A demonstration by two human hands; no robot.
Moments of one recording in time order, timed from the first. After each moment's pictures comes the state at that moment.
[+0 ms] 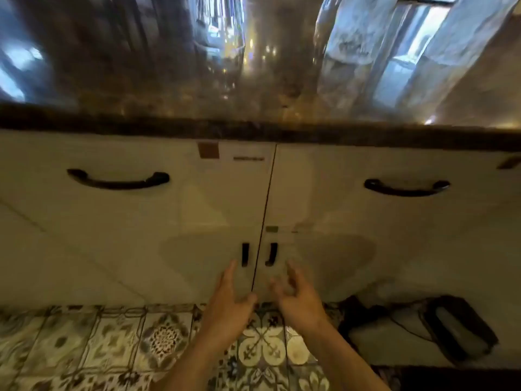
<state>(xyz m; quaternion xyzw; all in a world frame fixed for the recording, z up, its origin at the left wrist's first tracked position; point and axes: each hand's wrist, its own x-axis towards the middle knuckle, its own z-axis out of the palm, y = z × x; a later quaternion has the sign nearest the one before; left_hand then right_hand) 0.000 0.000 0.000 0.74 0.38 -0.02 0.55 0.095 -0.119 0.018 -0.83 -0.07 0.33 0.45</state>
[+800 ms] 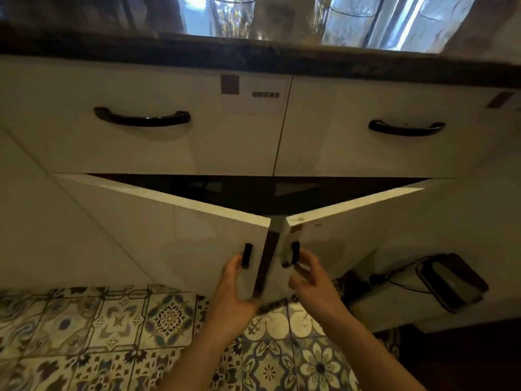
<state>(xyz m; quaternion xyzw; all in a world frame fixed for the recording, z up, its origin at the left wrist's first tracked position) -0.083 -0.027 -0.022 0.73 0.31 0.04 0.61 0.029 -0.172 -0.004 -0.79 -0.10 0.31 0.52</state>
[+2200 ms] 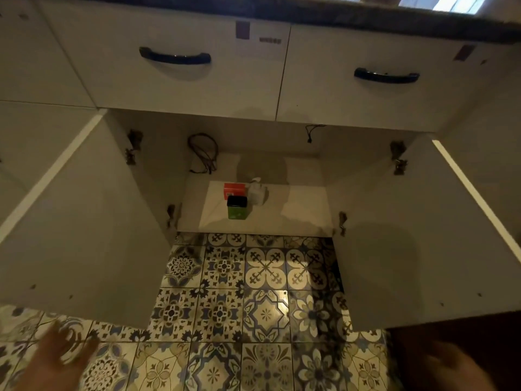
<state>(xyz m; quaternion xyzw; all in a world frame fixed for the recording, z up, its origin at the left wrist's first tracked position) -0.438 0.014 -0.108 0.65 0.64 -0.01 0.40 -0.034 -0.504 -0.031 -0.92 0.23 0.23 0.22</state>
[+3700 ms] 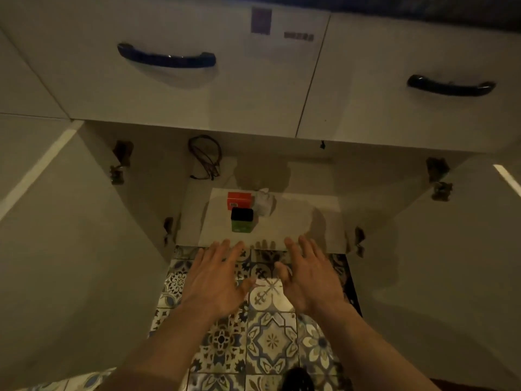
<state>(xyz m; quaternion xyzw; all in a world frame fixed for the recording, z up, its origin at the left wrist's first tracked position) -0.128 -0.005 -0.062 0.95 0.25 -0.09 0.17 -0.004 -0.164 -0.036 -0.92 -0.33 0.20 0.07</state>
